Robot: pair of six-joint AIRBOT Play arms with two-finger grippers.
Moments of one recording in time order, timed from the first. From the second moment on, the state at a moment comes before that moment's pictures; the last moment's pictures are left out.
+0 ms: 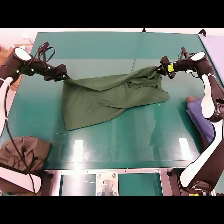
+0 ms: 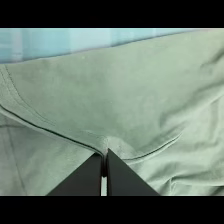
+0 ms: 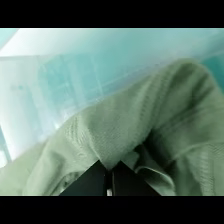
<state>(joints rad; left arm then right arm) 0.06 -1.70 1.57 0.97 -1.09 -1.36 -0.20 -2.09 1.99 -0.86 1.09 1.69</state>
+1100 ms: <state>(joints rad) 0.06 -0.73 2.09 1.06 -0.94 -1.32 -0.58 -0.84 2.07 -0.73 0.94 1.40</state>
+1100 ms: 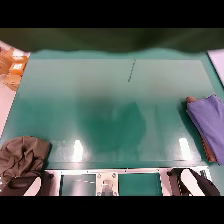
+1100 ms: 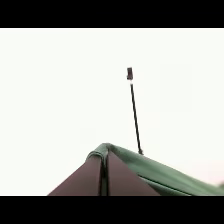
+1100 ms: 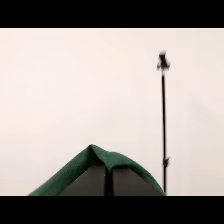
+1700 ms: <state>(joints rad) 0.06 -0.77 1.63 1.05 -1.05 -1.32 -0.59 -0.76 1.58 -0.65 1.01 1.29</state>
